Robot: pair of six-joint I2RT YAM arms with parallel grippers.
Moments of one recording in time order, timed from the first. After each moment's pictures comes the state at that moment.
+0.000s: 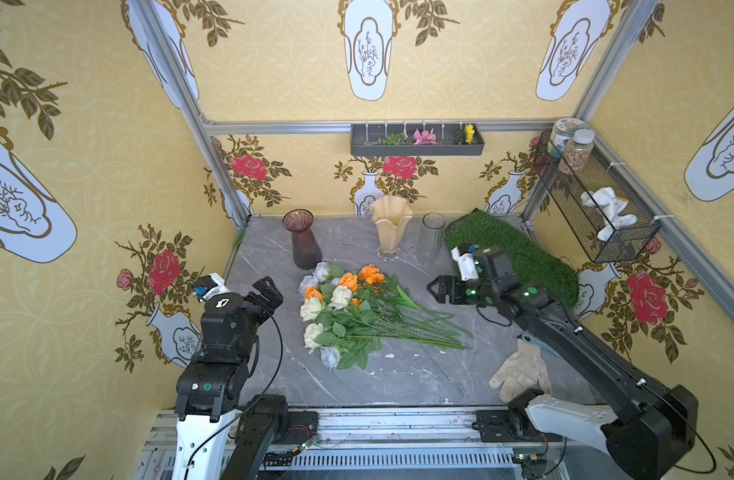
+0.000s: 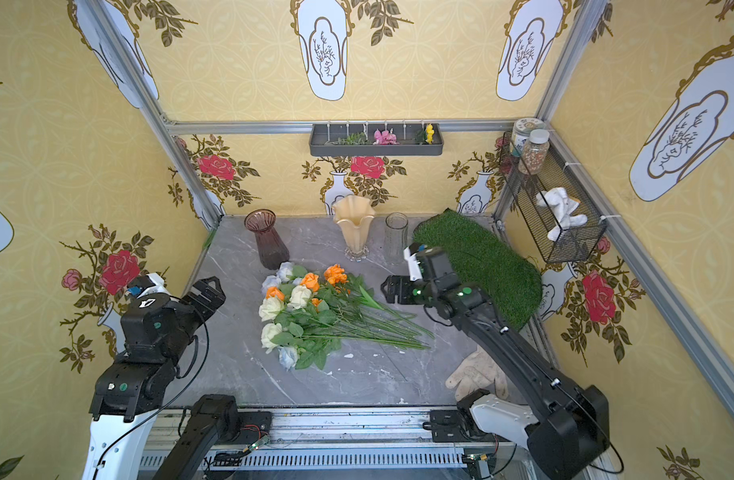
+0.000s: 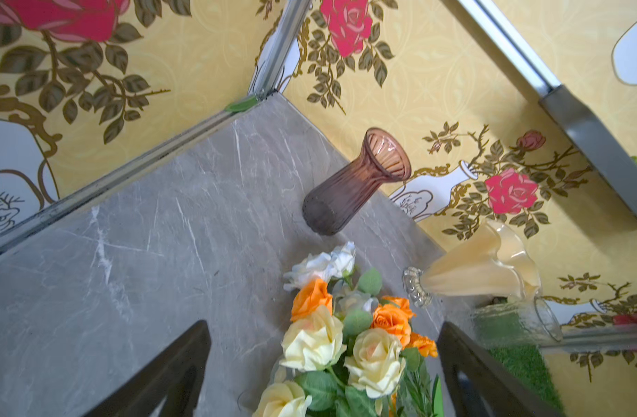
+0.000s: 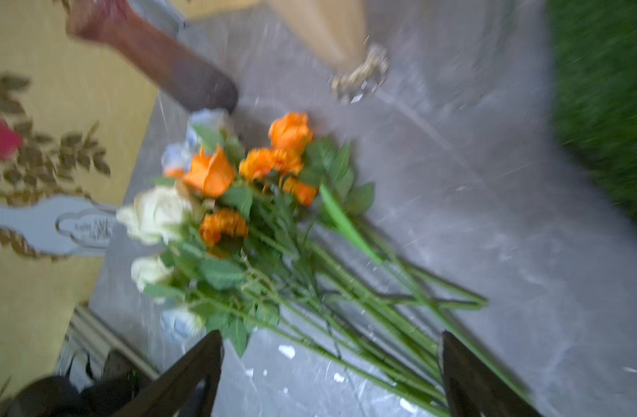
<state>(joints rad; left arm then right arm) -0.07 0.58 0.95 -0.86 -0.17 -0.71 0.53 1.20 1.02 -0.65 -0.21 0.42</state>
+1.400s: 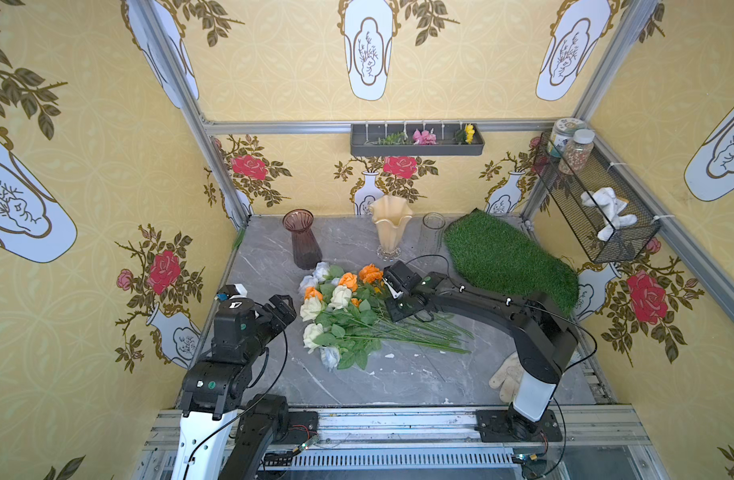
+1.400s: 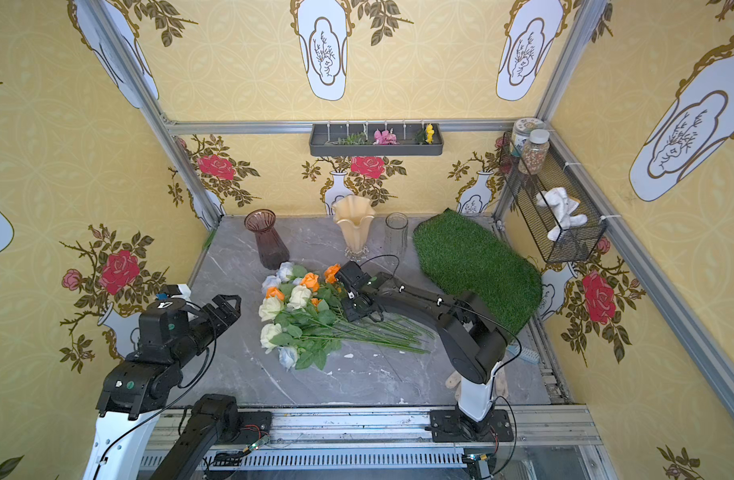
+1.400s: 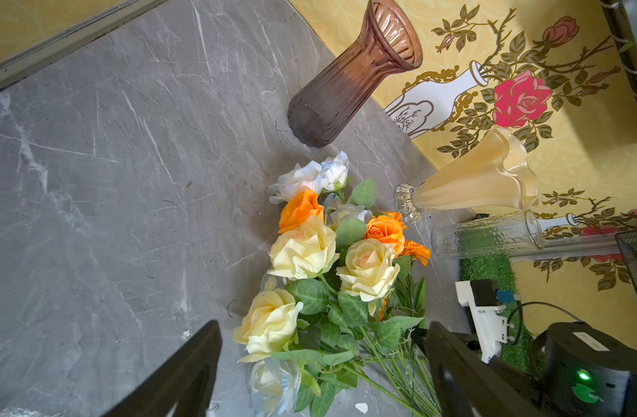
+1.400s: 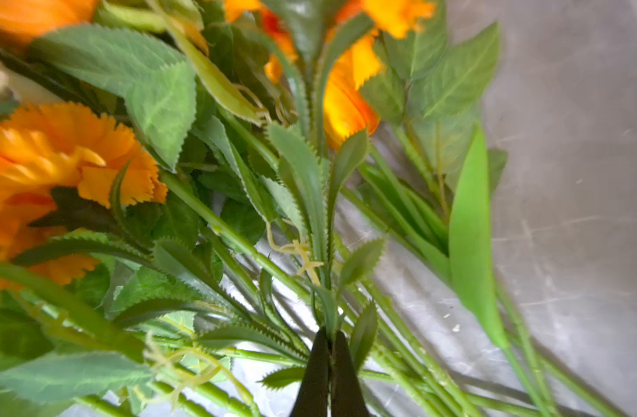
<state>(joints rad) -0.12 0.55 0.89 -0.96 -0.03 -0.78 0.80 1.81 1.29 -0.63 0.05 0.31</state>
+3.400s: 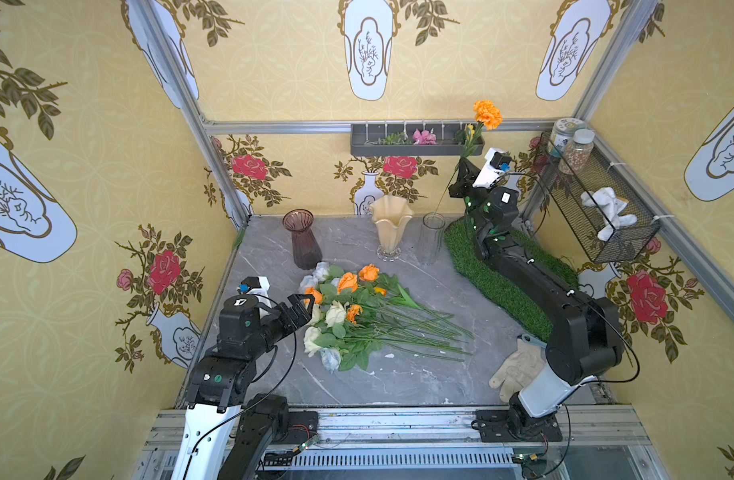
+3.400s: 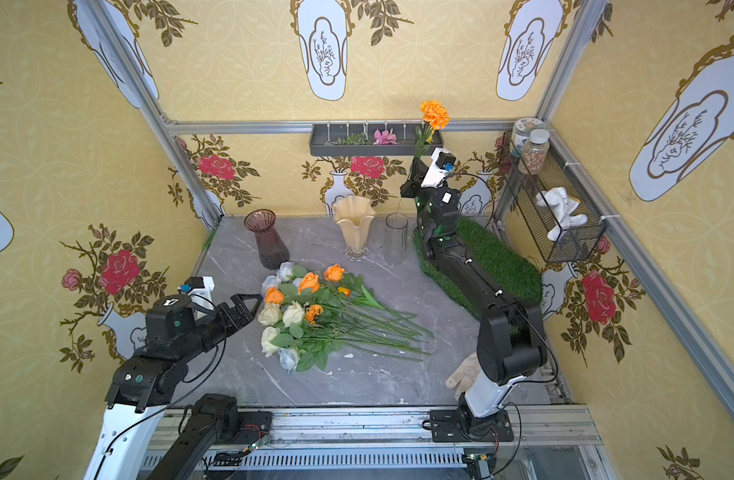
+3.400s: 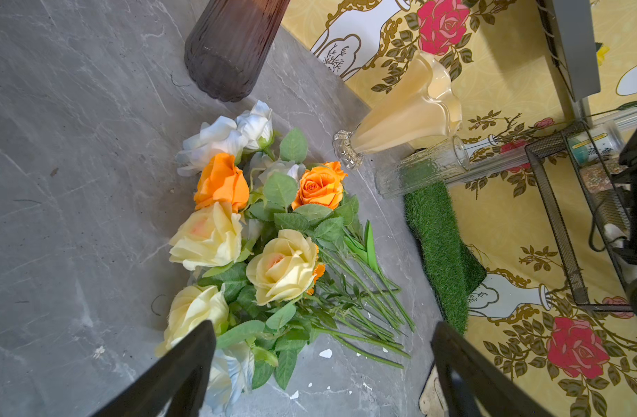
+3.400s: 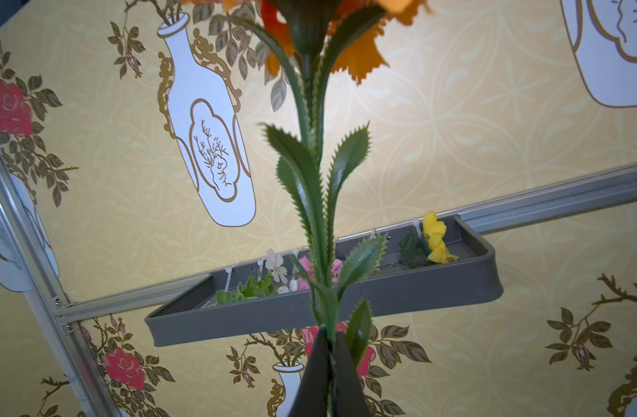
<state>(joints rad) -0.14 0.57 0.84 -0.85 0.24 -0.71 0.26 1.69 1.38 0.63 0.10 0.26</state>
